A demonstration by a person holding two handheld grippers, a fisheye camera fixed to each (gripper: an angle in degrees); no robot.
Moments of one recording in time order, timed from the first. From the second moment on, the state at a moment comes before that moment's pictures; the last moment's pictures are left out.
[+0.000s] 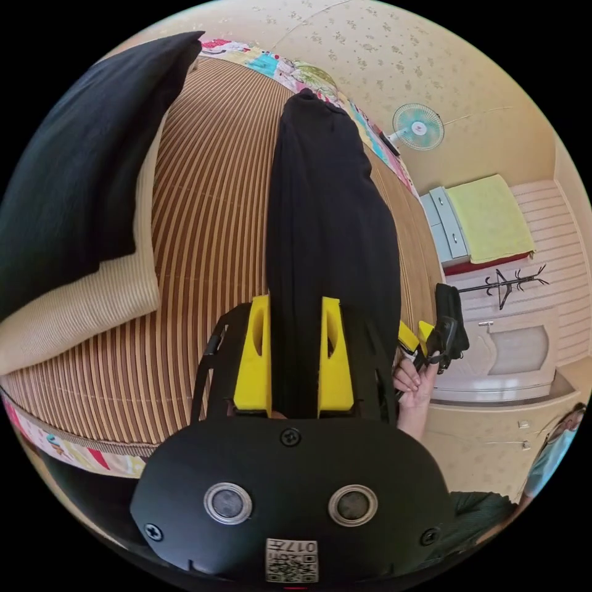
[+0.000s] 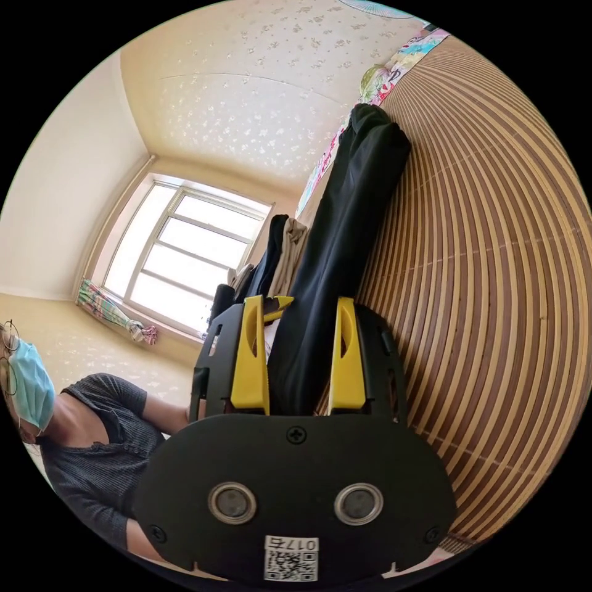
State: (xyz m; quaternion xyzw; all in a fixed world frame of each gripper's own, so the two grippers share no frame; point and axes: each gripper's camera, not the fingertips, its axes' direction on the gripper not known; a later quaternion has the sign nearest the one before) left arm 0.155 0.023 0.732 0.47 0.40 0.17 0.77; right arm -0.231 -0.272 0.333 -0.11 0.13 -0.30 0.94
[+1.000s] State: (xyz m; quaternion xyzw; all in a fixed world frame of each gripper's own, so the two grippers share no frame) left arm -0.097 0.317 0.916 0.66 0.54 0.50 0.16; right arm -0.656 0.272 0.353 -0.02 -0.03 -0.71 0.70
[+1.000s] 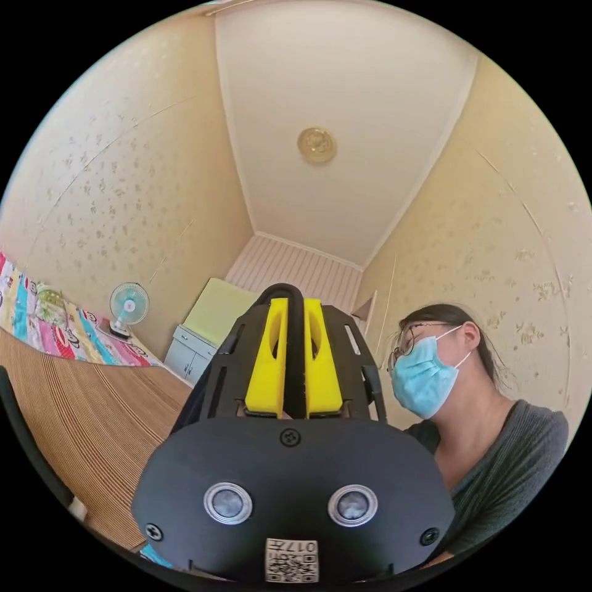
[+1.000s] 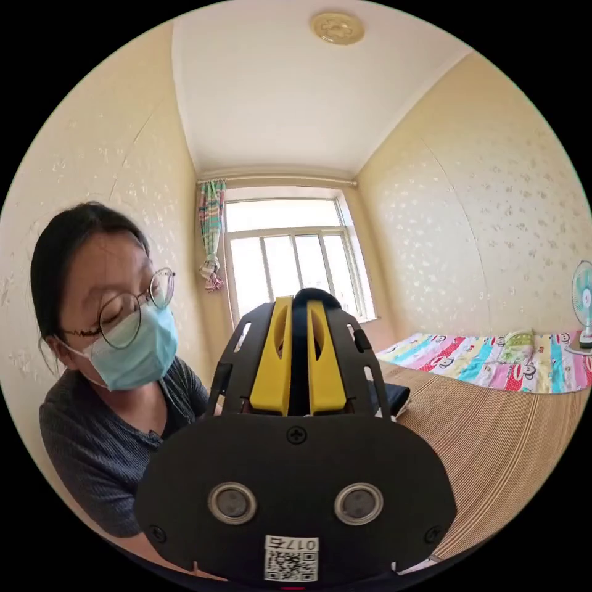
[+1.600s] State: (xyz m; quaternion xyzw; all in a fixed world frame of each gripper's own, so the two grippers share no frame) left arm 0.010 0.173 0.719 0.73 0.45 0.35 0.38; right arm -0.616 -0.041 0.510 0.04 0.14 -0.55 0.82
